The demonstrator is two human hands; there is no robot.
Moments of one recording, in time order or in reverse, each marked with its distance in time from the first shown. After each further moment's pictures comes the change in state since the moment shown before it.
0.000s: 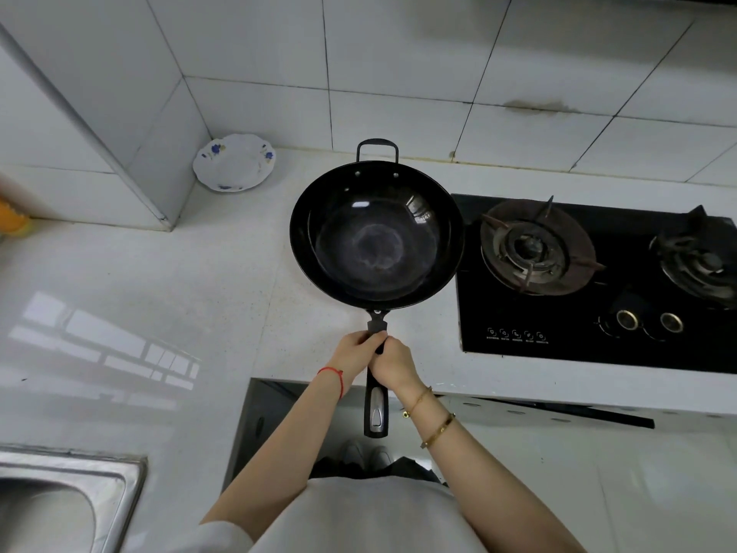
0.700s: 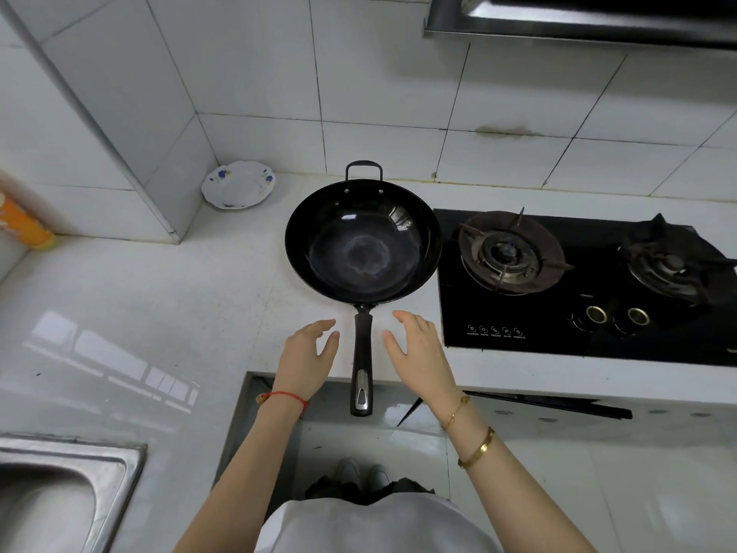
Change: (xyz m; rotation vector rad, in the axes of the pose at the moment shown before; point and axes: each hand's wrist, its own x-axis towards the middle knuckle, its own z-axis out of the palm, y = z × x) left_hand -0.081 -0.010 -0.032 0.607 0.369 0.479; right_hand -0.067 0.026 -0.065 -0.212 0.267 -0.447
